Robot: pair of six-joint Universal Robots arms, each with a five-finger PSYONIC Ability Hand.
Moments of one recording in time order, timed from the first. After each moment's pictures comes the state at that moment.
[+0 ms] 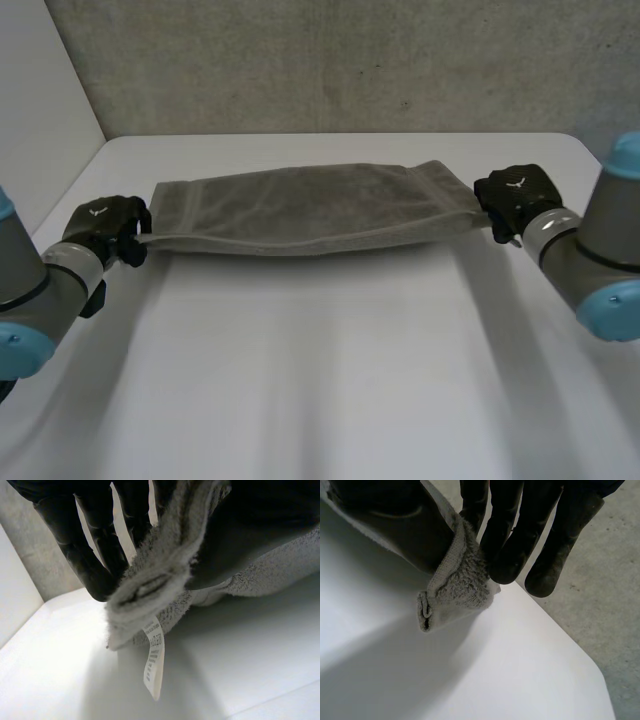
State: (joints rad) left arm 4.61 -2.03 -1.61 3.39 -1.43 3.22; right arm 1.82 -1.03 1.33 -0.06 1.46 2.63; left_hand 1.44 1.49 1.53 1.51 1.49; right_hand 1.33 1.32 1.33 1.33 1.17
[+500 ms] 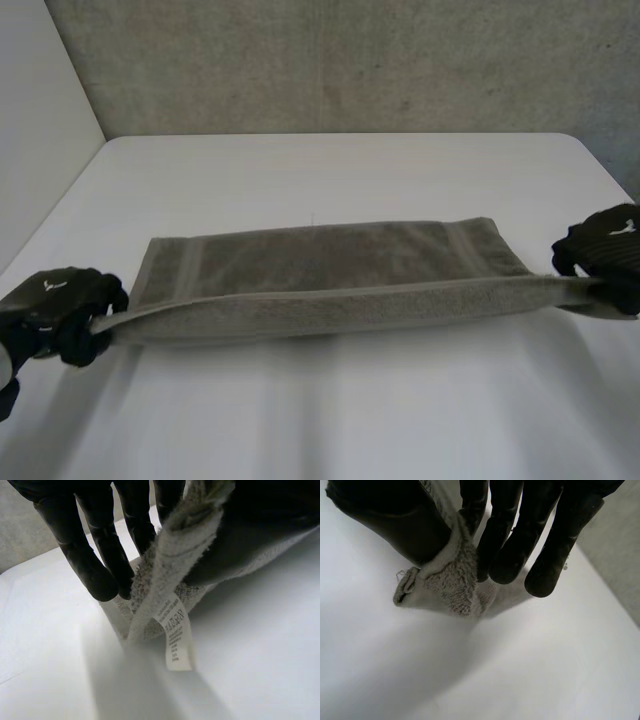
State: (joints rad) left arm 4.92 -1.42 -2.08 2.93 -1.04 3.62; right arm 1.35 -1.51 1.59 0.66 0.92 2.10; left_hand 1.44 1.49 1.53 1.51 1.49; right_hand 1.33 1.32 1.33 1.33 1.17
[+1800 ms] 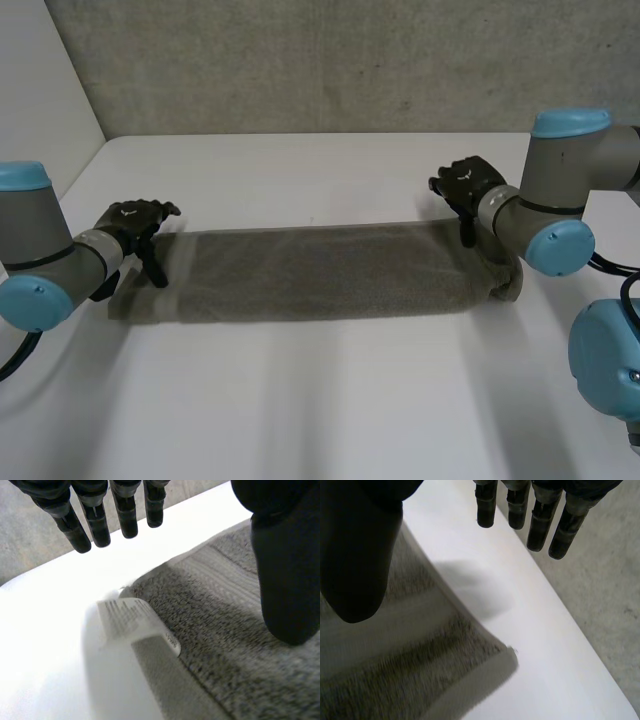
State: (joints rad) left arm 4.61 -2.37 -1.16 3.13 -1.36 3.41; right arm 1.87 -0.41 0.32 0.44 1.41 2.45; left_hand 0.27 0.27 0.26 0.26 0.24; right_hand 0.24 0.24 0.24 0.25 0.06
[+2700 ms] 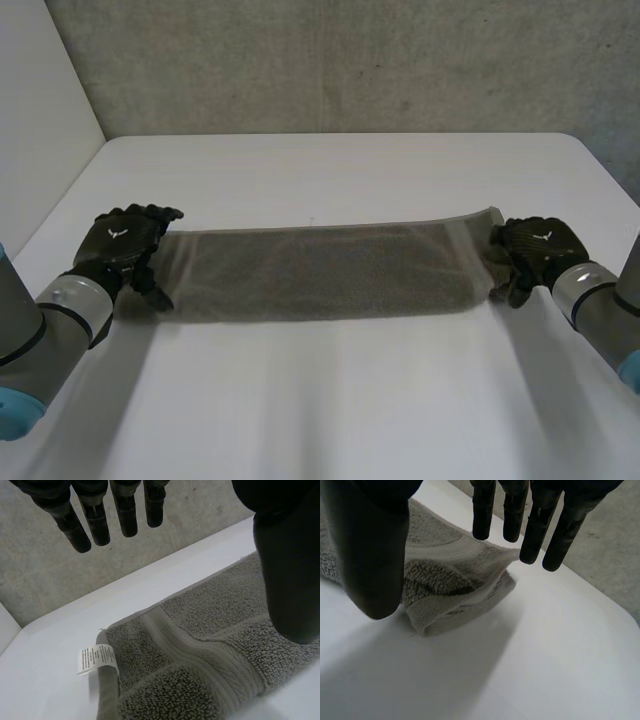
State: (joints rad) left arm 4.57 -1.86 -1.86 3.51 -1.36 3.34; right arm 1.69 -1.08 1.63 -0.20 1.36 2.72; left_hand 0.26 0.26 0.24 0.26 0.22; right_hand 0.38 0.37 0.38 0.39 0.23
